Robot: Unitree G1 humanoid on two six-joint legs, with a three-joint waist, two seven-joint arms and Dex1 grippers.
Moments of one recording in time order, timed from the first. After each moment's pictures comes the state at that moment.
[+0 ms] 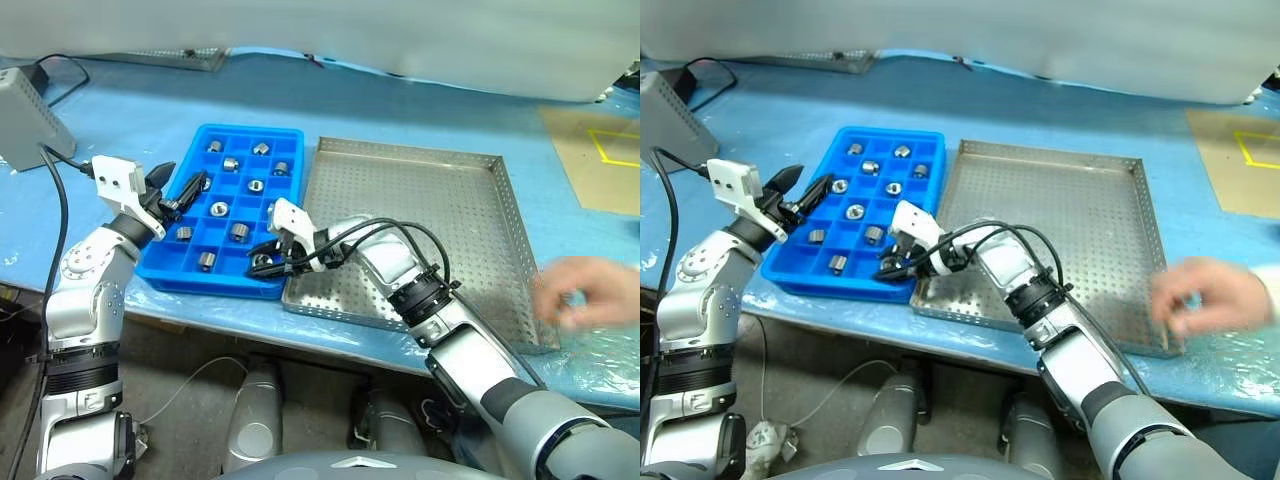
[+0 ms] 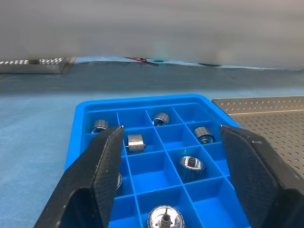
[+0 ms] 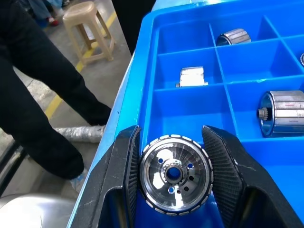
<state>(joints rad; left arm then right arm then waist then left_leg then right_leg) -0.35 0.47 0.32 -0.05 -0.46 0.33 -0.52 -0.83 -0.09 0.44 0.39 0.14 0.45 1.05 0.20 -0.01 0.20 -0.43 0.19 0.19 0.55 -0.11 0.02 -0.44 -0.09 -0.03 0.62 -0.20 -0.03</state>
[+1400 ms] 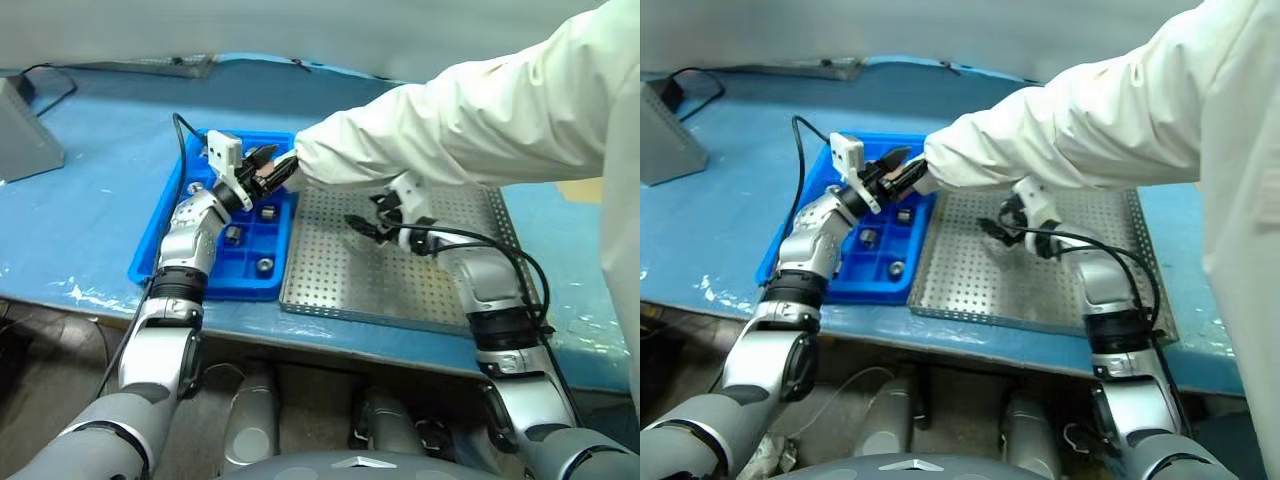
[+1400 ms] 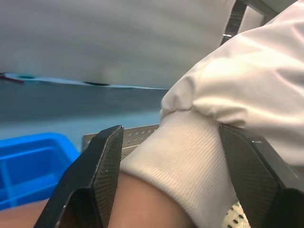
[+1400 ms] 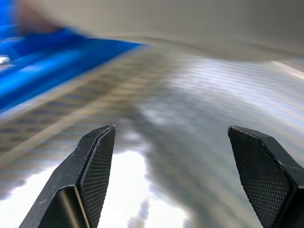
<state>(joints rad) -0.83 0.22 0.14 0.68 -0.40 0.02 -0.83 -0.52 -0.34 -0.01 0.00 0.12 0.63 0.60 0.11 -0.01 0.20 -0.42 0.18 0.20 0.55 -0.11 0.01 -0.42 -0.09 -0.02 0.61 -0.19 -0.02</state>
